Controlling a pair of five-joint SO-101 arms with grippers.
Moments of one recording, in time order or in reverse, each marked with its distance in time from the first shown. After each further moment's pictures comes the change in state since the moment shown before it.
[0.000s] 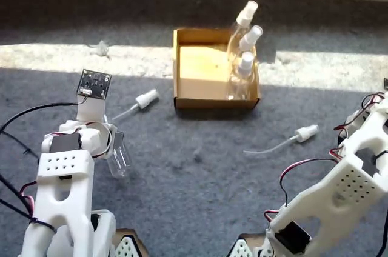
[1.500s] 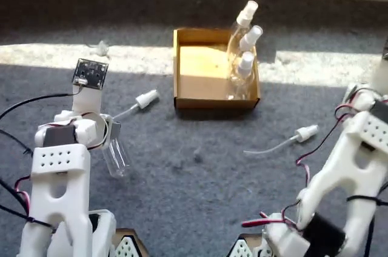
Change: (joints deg) left arm 0.0 0.1 -8.4 5.5 -0.2; right arm -10.6 -57.7 44.5 -31.8 4.0
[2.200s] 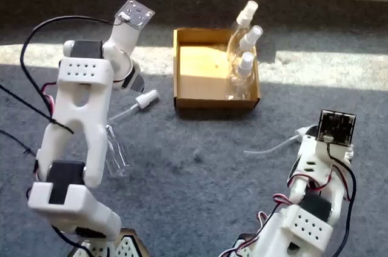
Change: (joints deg) left arm 11.1 46.3 -56.4 19.3 -9.2; right arm -1.8 -57.6 58.2 -18.3 1.8
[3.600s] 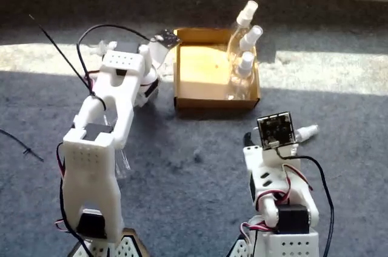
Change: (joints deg) left arm 3.4 30.9 -18.5 2.2 -2.3; right arm -35.1 -17.3 -5.8 30.0 -6.2
